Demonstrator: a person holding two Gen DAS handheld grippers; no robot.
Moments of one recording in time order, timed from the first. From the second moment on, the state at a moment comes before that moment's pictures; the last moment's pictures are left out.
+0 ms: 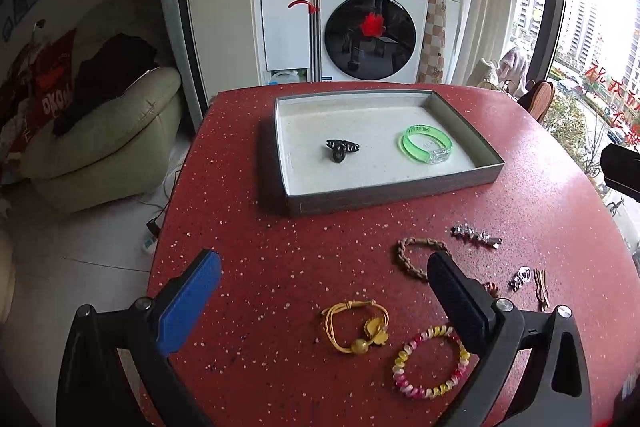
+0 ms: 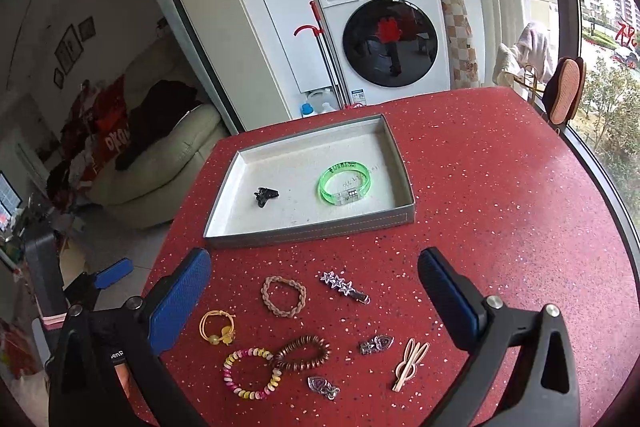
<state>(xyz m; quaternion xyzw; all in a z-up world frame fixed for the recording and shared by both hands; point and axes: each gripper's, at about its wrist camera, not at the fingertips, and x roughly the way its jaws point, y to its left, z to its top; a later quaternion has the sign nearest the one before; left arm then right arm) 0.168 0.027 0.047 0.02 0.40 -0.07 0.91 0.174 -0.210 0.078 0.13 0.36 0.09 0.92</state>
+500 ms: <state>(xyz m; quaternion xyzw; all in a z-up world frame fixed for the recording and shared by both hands) 0.100 0.031 -0.010 0.02 0.45 -0.08 0.89 0.116 -0.232 -0.005 0.10 0.46 0.02 0.88</state>
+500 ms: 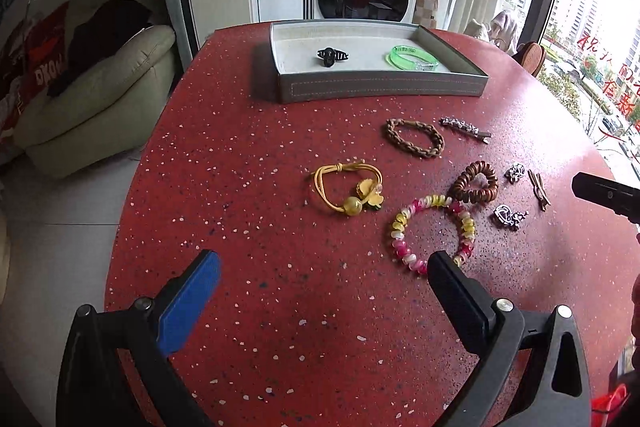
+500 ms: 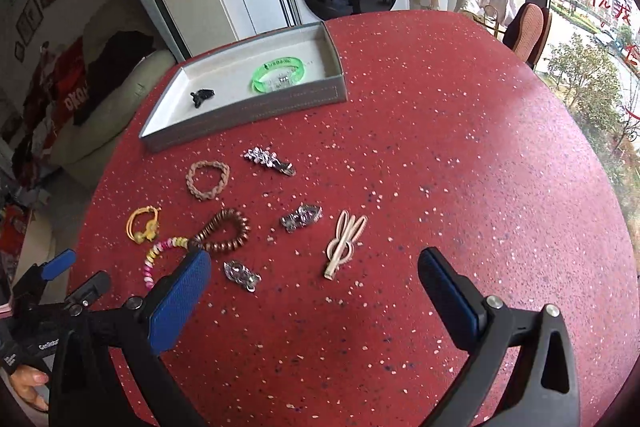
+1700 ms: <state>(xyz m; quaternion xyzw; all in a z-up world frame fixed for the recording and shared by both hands) 0.113 -0.034 -0.034 0.05 0.48 -0.09 0.87 0.139 -0.219 -0.046 0.04 0.50 -0.06 0.86</state>
